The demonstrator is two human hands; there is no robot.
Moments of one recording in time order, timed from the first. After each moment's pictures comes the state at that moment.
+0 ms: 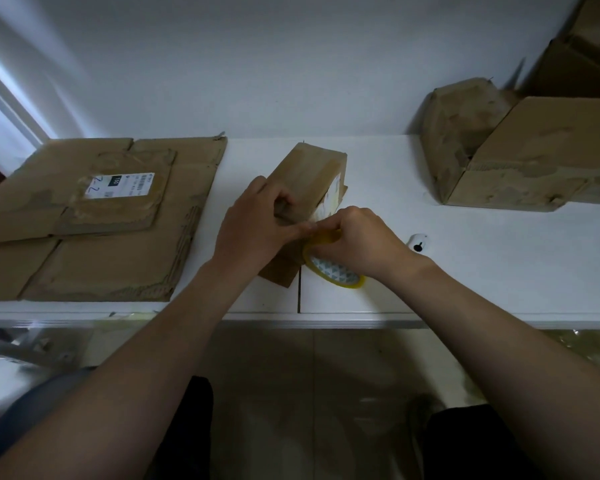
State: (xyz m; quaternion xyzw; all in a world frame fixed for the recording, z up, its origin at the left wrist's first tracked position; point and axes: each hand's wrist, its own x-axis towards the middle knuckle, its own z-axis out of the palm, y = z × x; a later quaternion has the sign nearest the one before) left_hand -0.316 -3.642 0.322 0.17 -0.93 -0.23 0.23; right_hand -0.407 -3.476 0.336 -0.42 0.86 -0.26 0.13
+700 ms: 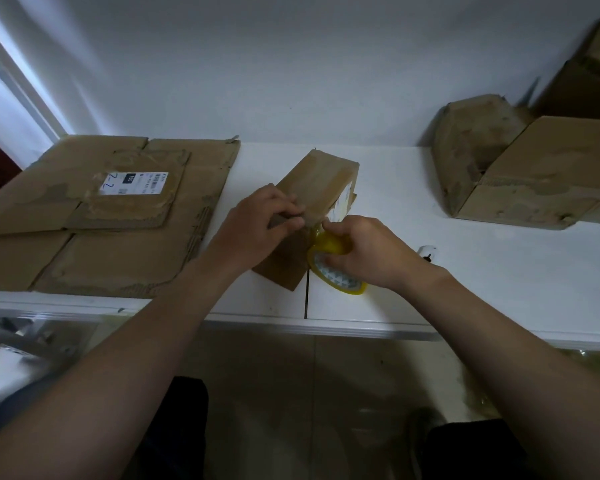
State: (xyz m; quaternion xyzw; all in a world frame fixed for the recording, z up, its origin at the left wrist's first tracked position) left_hand -0.303 -3.667 0.324 0.10 -0.93 -0.29 0.21; right_hand -0.405 -3.475 0.344 -0.47 0.86 -0.19 0.12
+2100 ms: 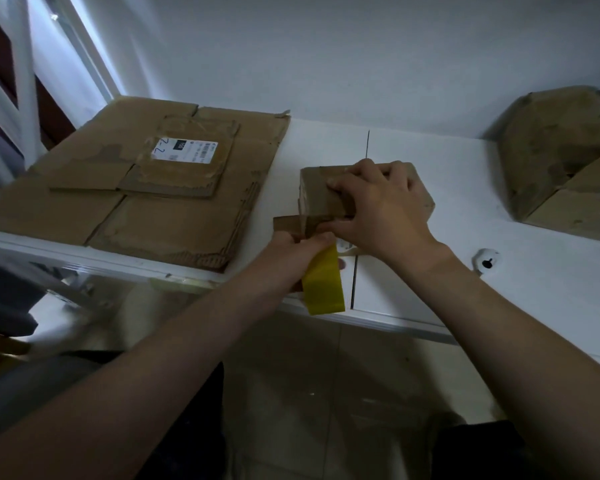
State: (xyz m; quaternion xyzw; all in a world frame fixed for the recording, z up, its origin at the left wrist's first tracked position) left_hand -0.240 -3.638 0.319 0.36 -0.59 -0.72 0.02; right_hand -0.391 -3.550 0.331 -0.50 0.85 -0.14 -0.10
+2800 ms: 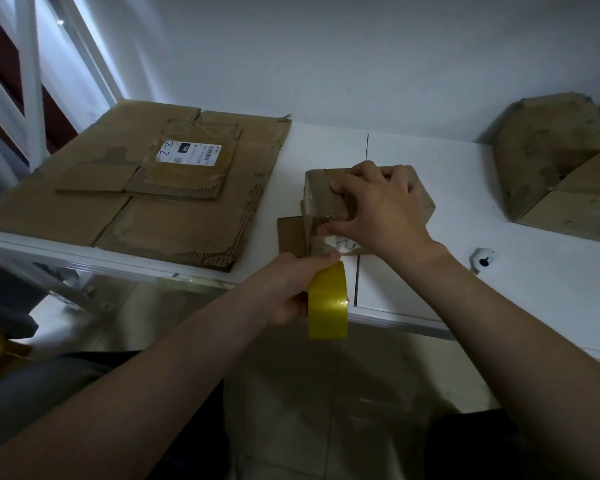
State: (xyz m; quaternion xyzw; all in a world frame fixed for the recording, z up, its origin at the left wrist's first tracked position) left_hand -0.222 -3.624 0.327 0.39 -0.50 -0.77 -0.04; right_hand -0.381 -3.550 0.340 -0.48 0.87 -0.13 -0.09
